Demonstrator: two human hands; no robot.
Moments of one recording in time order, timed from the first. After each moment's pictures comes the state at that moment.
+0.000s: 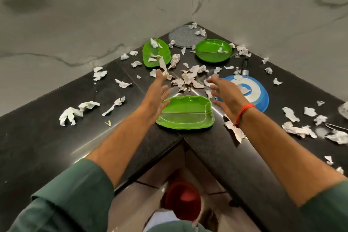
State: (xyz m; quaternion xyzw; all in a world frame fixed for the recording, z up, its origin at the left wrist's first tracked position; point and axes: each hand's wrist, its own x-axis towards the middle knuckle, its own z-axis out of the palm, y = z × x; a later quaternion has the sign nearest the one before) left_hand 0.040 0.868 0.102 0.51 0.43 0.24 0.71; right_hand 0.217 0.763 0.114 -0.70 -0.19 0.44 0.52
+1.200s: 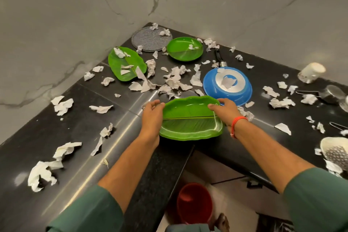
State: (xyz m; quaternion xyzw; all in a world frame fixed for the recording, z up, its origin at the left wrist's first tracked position) left_hand 0.027 0.925 0.045 0.55 0.47 0.18 0.67; right_hand 0.183 0.768 0.037 -0.84 -0.04 0.27 0.48
